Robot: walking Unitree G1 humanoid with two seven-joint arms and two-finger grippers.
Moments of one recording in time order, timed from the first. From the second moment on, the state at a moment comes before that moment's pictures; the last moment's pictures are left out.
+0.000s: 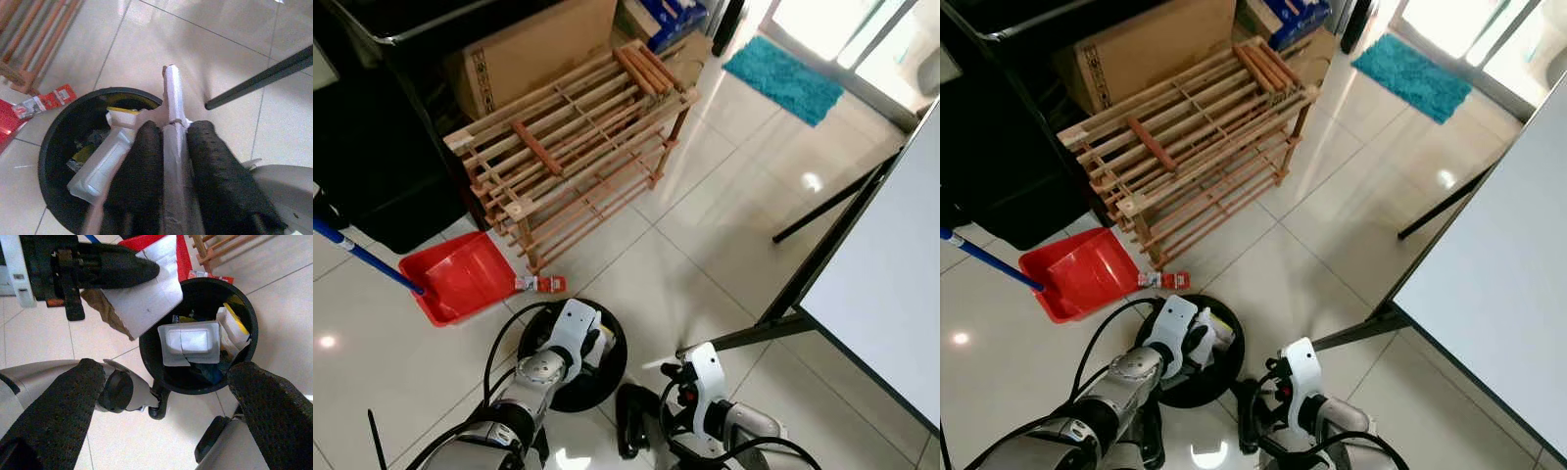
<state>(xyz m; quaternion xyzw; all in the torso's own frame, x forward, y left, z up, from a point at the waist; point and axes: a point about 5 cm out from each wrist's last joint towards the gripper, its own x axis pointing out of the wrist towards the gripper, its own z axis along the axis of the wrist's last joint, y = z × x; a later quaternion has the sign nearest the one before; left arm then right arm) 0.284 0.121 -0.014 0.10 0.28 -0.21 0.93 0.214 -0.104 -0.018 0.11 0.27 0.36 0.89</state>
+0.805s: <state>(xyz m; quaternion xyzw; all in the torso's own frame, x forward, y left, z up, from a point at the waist) 0.279 0.148 -0.019 0.11 0.29 -0.16 0.94 0.234 -0.108 -0.016 0.08 0.27 0.28 0.92</state>
